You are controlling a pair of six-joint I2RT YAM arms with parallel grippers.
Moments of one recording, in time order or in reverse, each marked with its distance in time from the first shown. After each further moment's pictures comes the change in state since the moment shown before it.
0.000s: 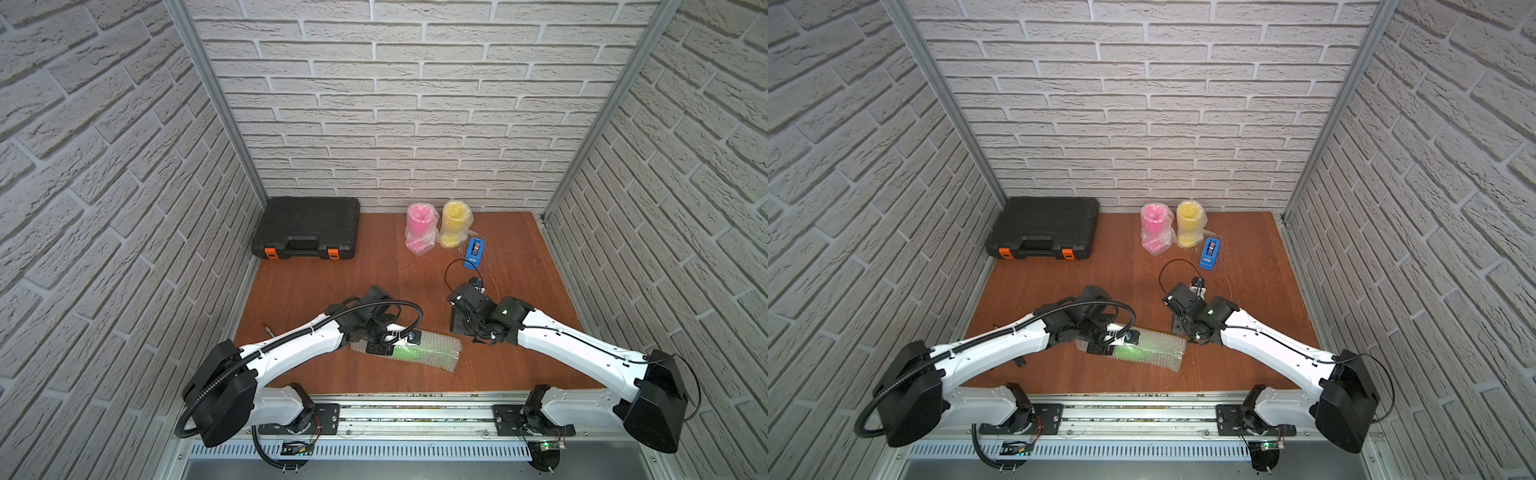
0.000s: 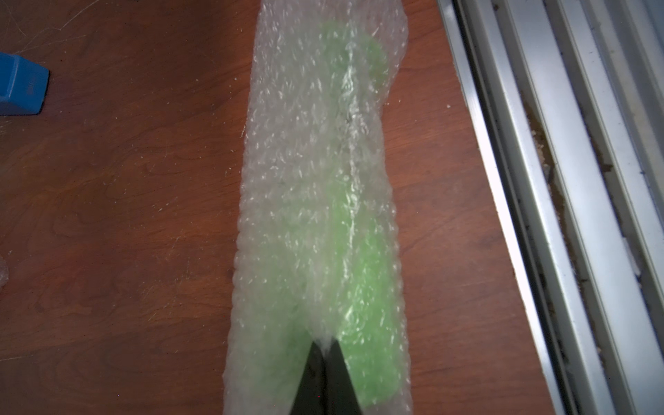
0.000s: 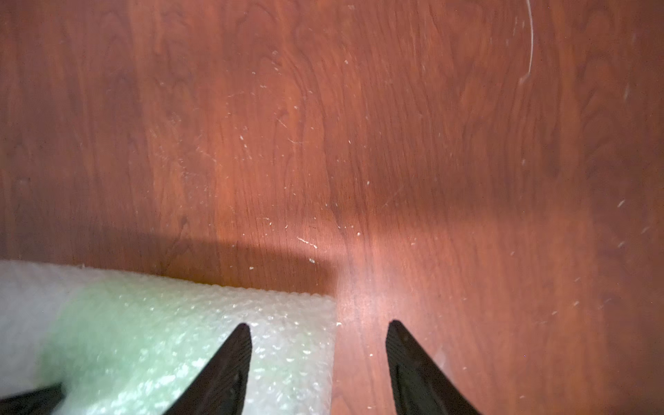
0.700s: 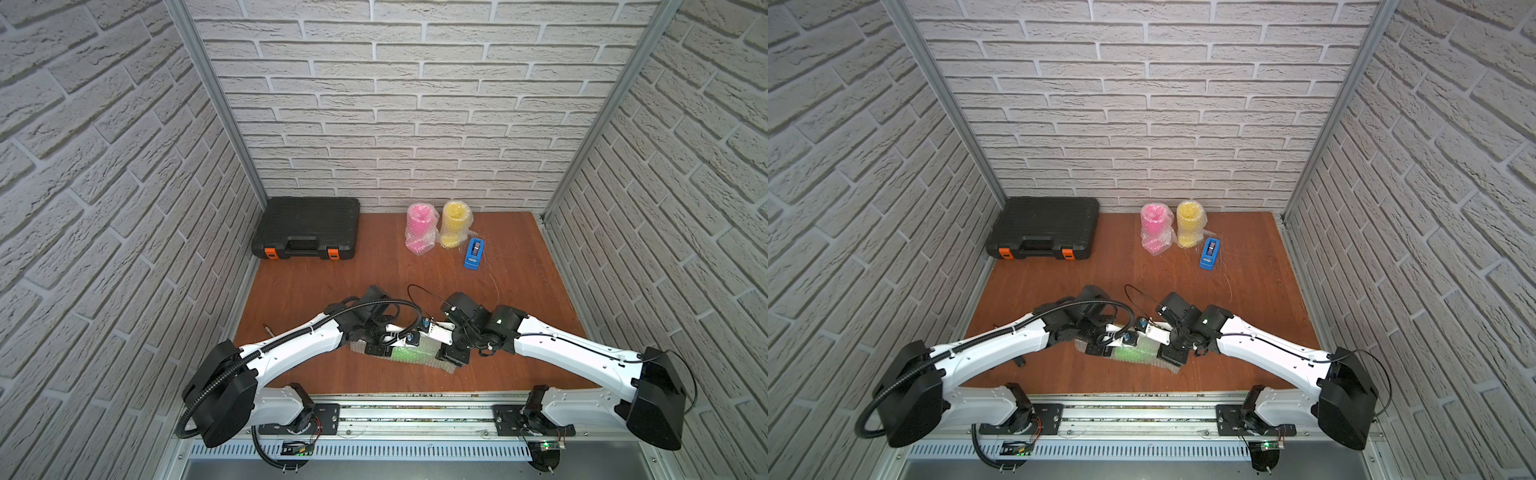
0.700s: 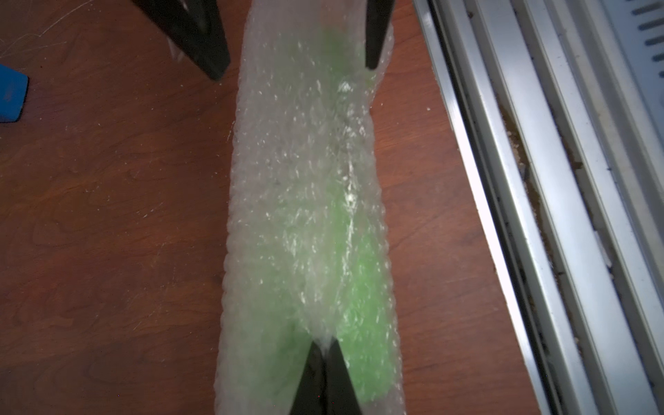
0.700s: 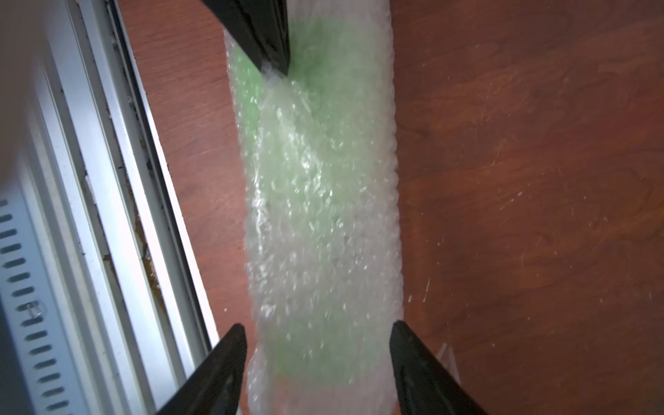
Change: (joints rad) left arm 0.021 0.000 0.000 -0.026 0.051 0.026; right arm 0.085 0.037 -0.113 0.158 -0.387 -1.174
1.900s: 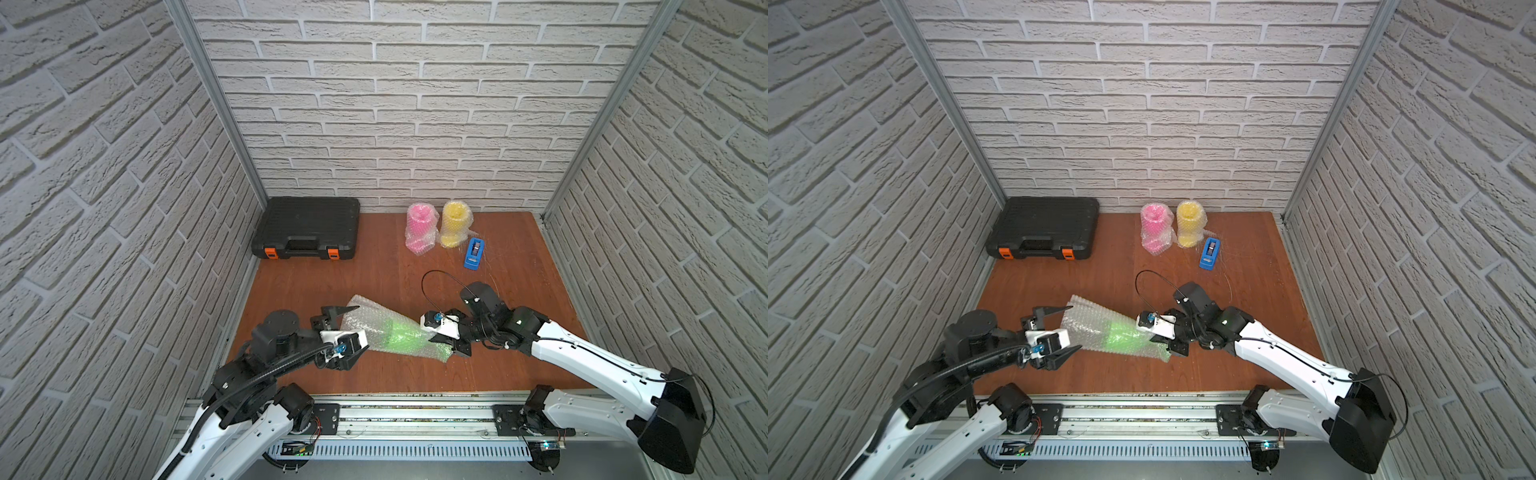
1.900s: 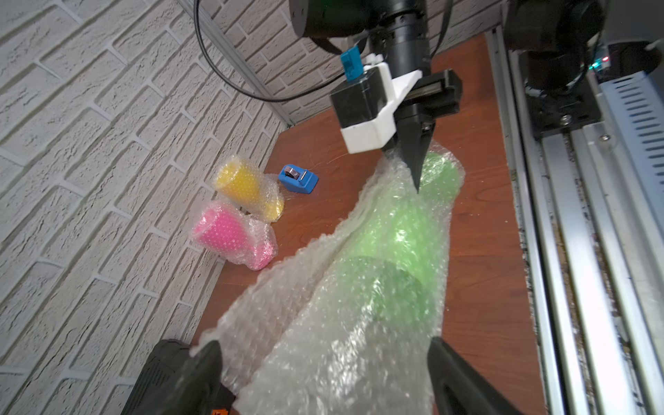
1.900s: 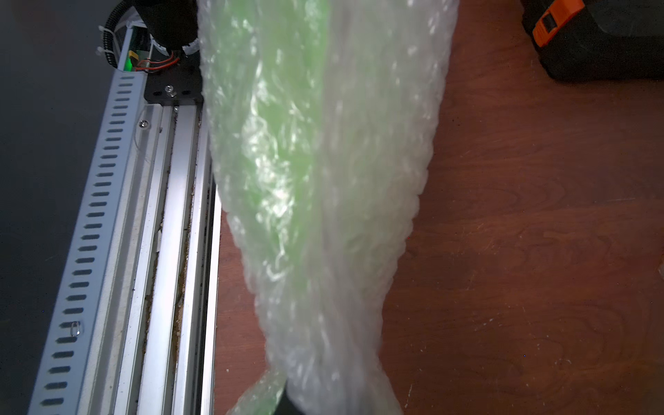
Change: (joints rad) left arm 0.164 -0.871 0.050 -0.242 0.013 -0.176; right arm -0.153 -0.150 -0.037 0.148 -0.365 -0.209
